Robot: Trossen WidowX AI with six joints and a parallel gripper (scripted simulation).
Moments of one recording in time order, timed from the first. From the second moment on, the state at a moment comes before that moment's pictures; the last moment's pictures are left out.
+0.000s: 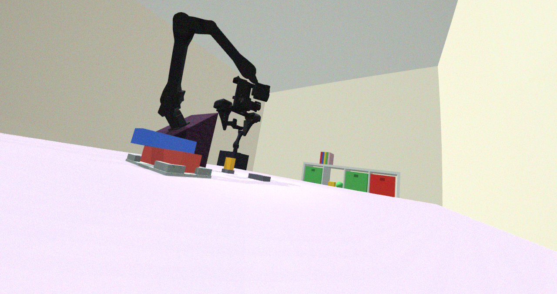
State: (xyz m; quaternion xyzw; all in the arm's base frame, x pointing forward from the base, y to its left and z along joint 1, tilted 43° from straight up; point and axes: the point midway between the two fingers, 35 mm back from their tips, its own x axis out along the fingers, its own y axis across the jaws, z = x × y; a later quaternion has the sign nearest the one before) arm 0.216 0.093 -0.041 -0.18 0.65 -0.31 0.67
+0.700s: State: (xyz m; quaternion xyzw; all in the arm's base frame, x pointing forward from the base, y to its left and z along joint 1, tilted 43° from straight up) arm 0.200 0.058 -0.109 -0.18 0.64 -0.33 0.67
